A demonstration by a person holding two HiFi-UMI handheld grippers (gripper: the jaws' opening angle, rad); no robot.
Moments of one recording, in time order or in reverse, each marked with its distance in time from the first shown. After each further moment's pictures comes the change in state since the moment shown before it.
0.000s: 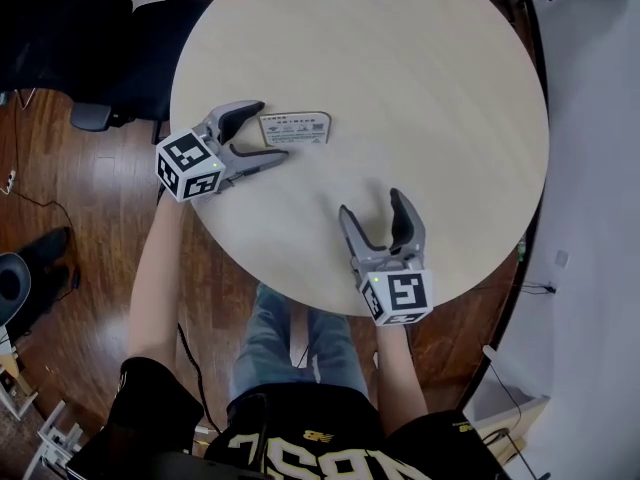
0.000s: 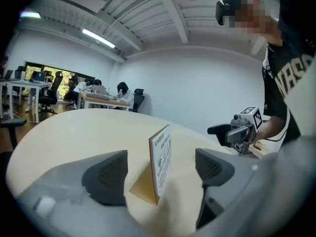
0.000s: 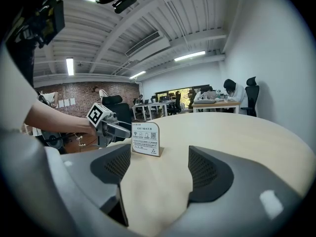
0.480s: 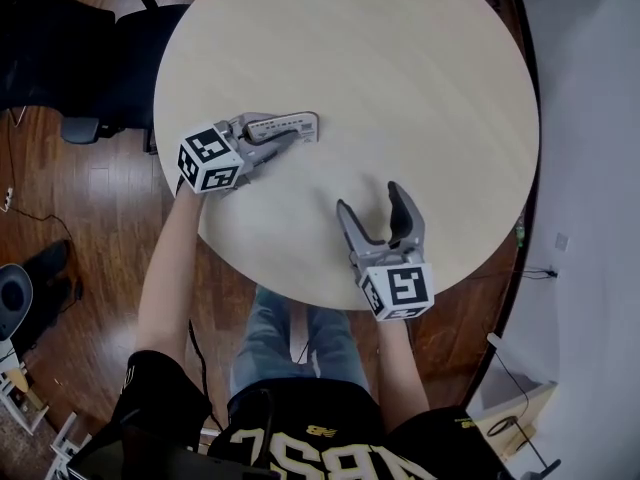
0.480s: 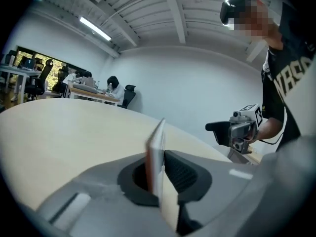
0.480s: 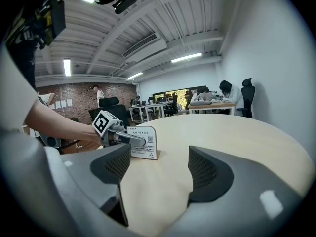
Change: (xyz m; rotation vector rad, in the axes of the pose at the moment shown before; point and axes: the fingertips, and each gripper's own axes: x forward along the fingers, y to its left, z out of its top) left arm 0.067 -0.027 -0.005 -0.033 0.004 -0.144; right arm -0.014 -0.023 0.005 0.013 -0.011 -0.032
